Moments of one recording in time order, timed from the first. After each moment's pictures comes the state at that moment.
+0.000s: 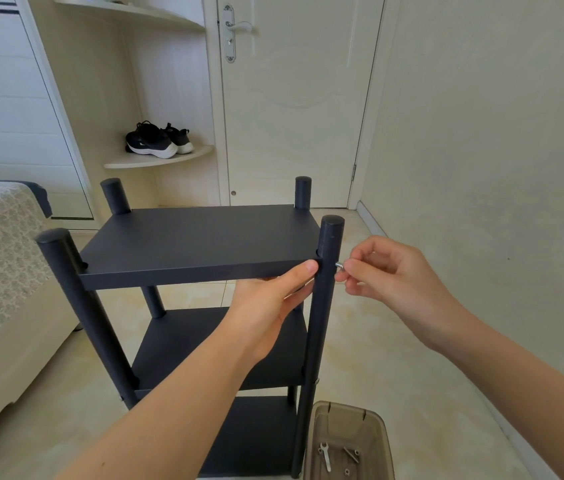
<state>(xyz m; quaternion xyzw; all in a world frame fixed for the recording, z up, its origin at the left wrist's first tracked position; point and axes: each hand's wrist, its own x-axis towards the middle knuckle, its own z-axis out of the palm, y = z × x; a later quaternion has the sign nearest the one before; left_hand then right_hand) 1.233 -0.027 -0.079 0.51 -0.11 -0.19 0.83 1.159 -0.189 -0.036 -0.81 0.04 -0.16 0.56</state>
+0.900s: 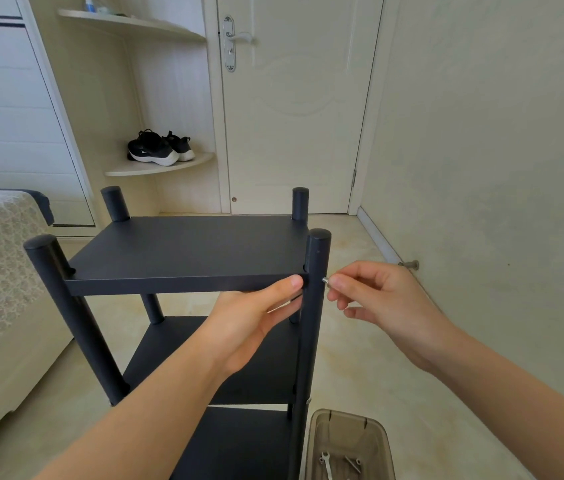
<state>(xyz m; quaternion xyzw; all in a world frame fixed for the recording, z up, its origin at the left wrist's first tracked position) 1.234 -0.003 -0.079 0.51 -0.15 -0.25 0.81 1.157 -0.184 -0.047 -0.81 0.03 -0.12 0.58</state>
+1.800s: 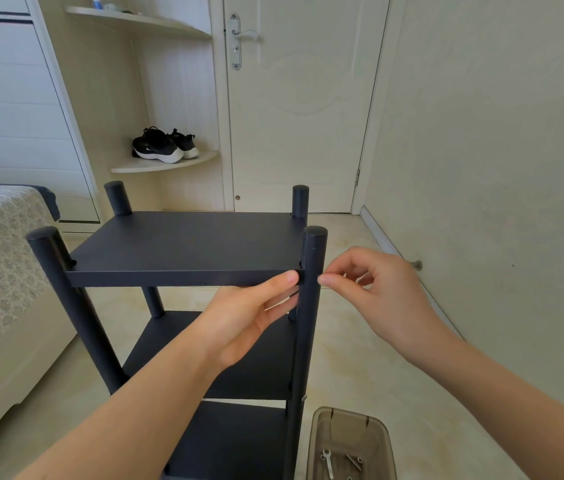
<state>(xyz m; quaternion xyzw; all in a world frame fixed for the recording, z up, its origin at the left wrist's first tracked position) 1.235 0.006 -0.074 0.51 -0.14 -0.27 0.81 1.162 -0.173 -0.045 -0.88 -0.04 -0.26 0.39</state>
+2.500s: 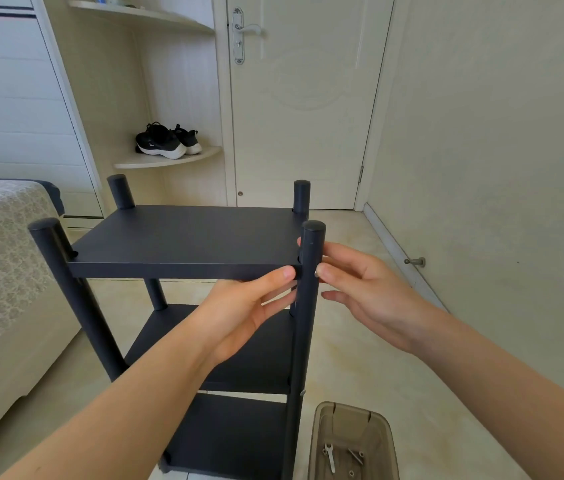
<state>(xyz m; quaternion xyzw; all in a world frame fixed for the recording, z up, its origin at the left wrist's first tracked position) 1.239 0.016 -0.077 0.50 -0.15 -0.26 0.81 1.178 -0.169 -0.053 -0.78 -0.07 -0.04 0.62</state>
